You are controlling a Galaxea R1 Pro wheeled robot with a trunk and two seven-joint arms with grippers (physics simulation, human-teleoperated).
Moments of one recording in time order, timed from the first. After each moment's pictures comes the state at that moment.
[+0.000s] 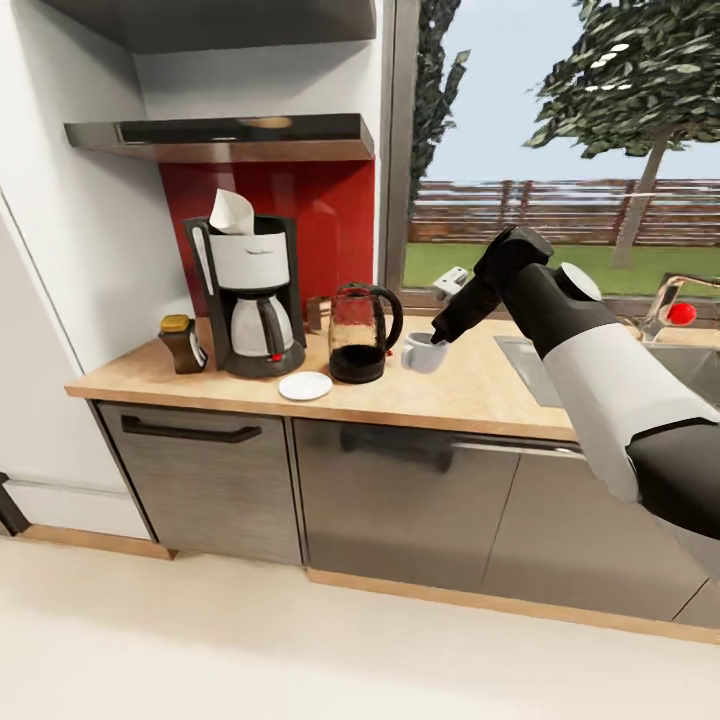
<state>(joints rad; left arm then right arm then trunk) -0.27 0.22 0.23 -0.03 0.58 0.04 -0.76 -1.56 -0.05 0.37 -0.75 0.79 1.00 1.25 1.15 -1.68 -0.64</state>
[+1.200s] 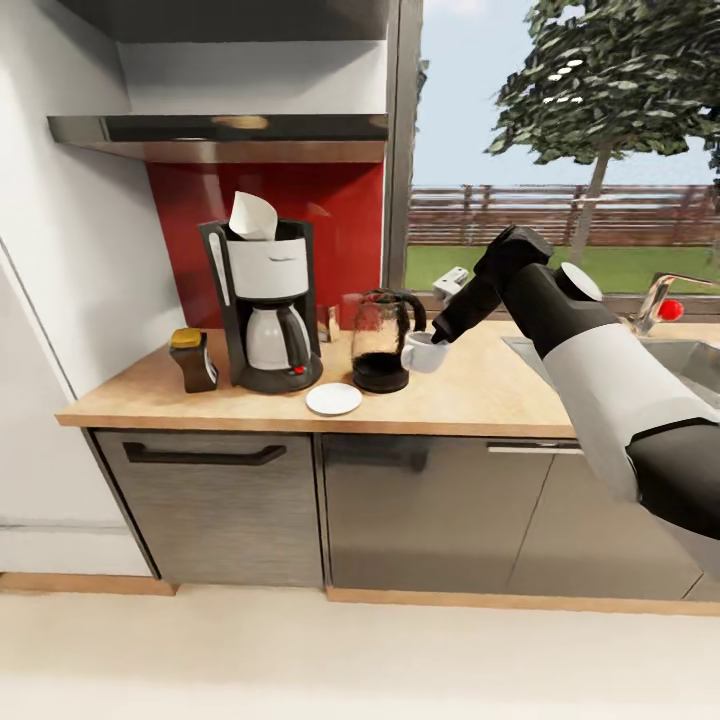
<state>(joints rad) -0.27 0.22 0.23 -0.03 0.58 0.04 -0.76 -1.56 -0.05 0.37 -0.75 0.79 1.00 1.25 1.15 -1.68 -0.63</state>
